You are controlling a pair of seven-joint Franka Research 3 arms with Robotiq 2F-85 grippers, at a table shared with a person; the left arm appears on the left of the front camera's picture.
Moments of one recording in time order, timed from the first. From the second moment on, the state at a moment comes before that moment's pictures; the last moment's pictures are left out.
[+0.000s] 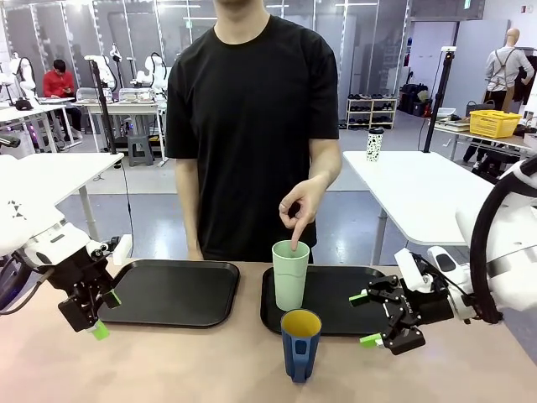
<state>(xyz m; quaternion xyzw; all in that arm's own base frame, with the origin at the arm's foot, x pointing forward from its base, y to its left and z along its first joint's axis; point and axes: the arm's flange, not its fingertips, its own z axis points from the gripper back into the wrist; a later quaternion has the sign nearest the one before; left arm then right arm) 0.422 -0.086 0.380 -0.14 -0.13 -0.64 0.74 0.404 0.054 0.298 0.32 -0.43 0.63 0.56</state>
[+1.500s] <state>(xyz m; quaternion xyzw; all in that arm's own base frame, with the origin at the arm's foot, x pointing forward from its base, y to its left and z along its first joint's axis) 0.422 -0.086 0.380 -0.14 -0.13 -0.64 0.74 0.445 0.100 0.261 0.42 -0.38 0.63 0.53</state>
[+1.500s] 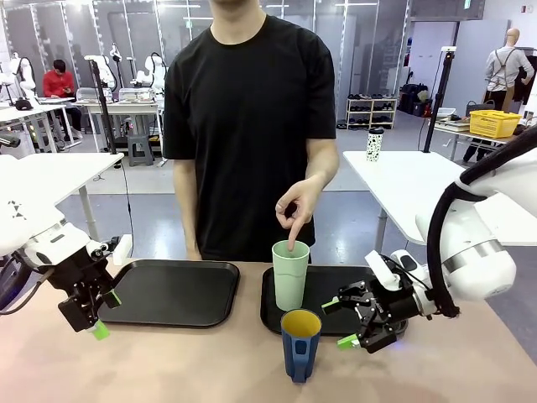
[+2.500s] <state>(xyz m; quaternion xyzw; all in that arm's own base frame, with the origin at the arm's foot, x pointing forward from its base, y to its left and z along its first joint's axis) 0.422 -0.086 0.380 -0.14 -0.13 -0.64 0.74 0.439 0.147 0.236 0.45 -0.38 0.62 0.51</state>
